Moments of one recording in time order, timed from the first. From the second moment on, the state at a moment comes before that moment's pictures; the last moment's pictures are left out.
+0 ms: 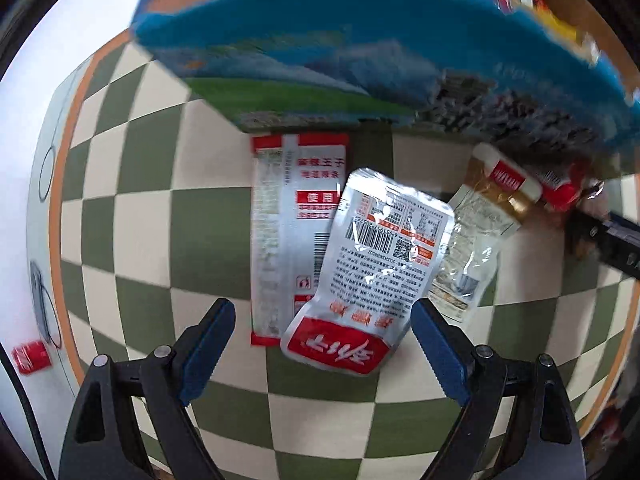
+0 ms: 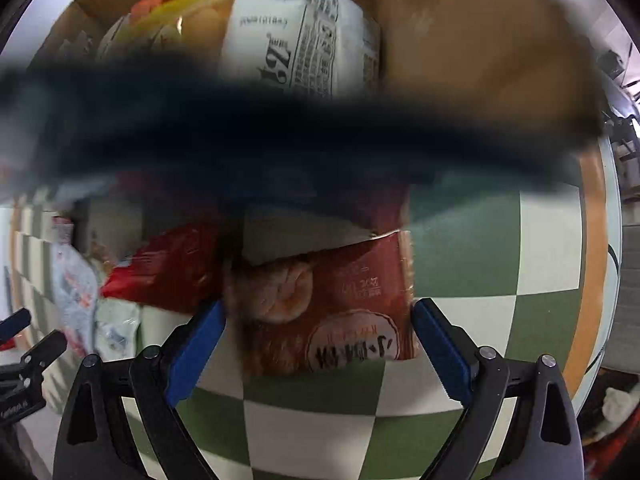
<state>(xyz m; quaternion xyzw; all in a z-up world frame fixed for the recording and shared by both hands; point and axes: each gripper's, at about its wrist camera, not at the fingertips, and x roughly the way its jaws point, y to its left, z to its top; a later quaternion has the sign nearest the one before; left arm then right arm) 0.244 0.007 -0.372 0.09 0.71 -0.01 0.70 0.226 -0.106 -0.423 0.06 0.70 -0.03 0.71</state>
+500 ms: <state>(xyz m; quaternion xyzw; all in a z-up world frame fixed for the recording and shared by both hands) 0.244 -0.010 -0.386 0.08 0.73 -0.04 0.68 0.196 -0.106 -0.418 0.07 0.70 -0.04 0.71</state>
